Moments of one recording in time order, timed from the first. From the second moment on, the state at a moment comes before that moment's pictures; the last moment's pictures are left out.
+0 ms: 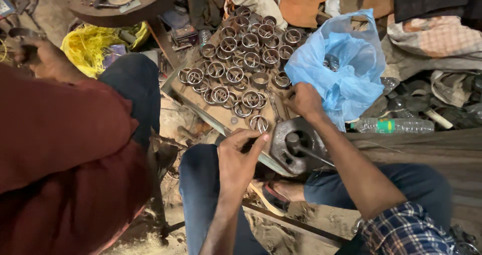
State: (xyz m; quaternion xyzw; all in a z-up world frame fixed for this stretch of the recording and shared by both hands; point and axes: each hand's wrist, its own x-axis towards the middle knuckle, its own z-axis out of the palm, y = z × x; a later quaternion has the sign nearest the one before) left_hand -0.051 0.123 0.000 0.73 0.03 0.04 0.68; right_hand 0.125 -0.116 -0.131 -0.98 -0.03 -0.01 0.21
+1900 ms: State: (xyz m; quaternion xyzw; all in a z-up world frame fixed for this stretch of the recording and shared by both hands) left_hand -0.047 0.119 -0.011 0.69 0.08 0.05 0.72; right_hand 0.137 -0.114 -0.171 -0.85 -0.01 0.10 0.52
